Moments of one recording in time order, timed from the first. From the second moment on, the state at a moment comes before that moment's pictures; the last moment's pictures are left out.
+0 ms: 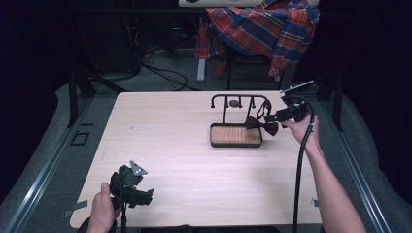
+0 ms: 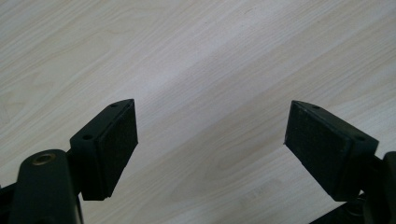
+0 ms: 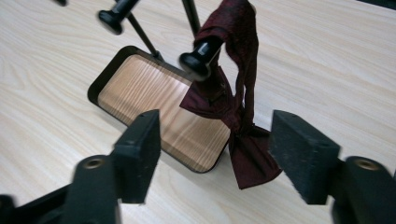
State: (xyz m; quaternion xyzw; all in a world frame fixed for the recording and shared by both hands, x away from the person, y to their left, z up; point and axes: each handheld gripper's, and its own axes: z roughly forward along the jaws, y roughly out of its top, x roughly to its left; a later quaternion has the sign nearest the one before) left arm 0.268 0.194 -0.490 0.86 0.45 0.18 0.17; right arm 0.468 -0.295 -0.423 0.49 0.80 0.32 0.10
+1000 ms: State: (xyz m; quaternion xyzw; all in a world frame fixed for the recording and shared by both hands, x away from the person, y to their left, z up) left arm 0.268 0.193 -0.491 0.86 0.45 0.18 0.17; right arm 0.363 -0.261 -0.431 0.38 0.88 0.28 0.12
